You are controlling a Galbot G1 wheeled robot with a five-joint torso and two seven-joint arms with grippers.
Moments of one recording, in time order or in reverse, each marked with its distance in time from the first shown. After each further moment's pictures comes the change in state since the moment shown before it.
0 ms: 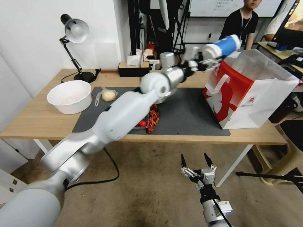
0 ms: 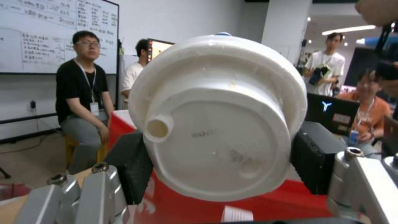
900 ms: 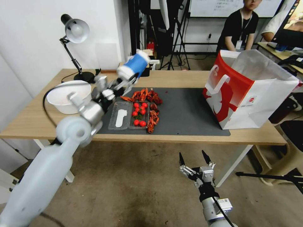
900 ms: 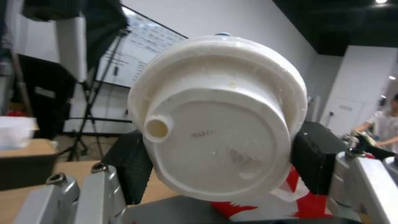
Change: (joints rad) left arm 0.677 0.508 -0.568 -0.618 -0.070 -0.014 -0.024; right arm 0.005 -0.028 -0.014 0.038 0.012 -0.016 -0.002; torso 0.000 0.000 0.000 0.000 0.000
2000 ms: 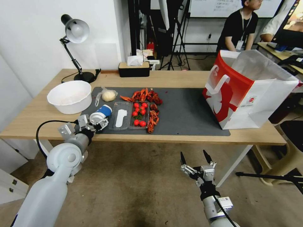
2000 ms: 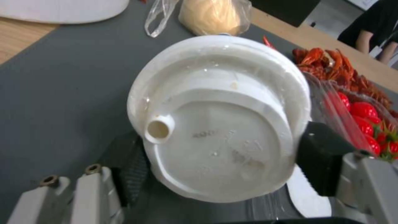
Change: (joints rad) left arm 0.462 -0.136 -0.359 -0.055 0.089 0.311 -0.498; right arm 0.020 -0.014 0.001 -0.017 0.017 -0.004 0.003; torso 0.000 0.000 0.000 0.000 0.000
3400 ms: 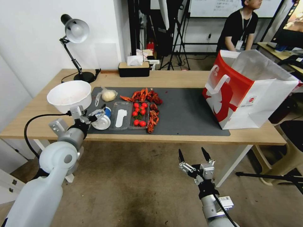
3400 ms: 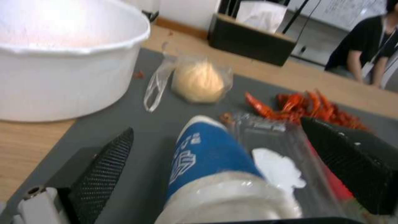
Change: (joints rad) left arm -0.008 0.034 -0.012 -0.054 0.113 -0.067 0.041; right arm -0.010 0.017 -0.001 0.038 0.014 -0.005 -0.015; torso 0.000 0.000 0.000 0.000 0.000
